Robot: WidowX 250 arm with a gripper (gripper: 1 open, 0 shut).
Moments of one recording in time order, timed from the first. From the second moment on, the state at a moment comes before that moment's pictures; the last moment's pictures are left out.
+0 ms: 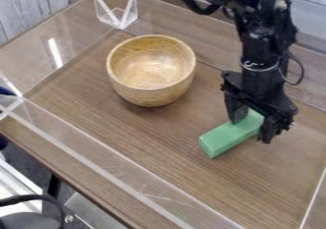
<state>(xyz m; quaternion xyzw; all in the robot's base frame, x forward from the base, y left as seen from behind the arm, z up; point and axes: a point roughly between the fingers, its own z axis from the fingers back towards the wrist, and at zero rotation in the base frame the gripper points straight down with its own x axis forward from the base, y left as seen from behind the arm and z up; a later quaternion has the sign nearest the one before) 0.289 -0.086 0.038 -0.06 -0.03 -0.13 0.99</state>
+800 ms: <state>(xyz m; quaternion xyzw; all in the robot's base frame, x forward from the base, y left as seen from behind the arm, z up) 0.310 -0.077 0.024 -0.06 -0.02 -0.12 0.99</state>
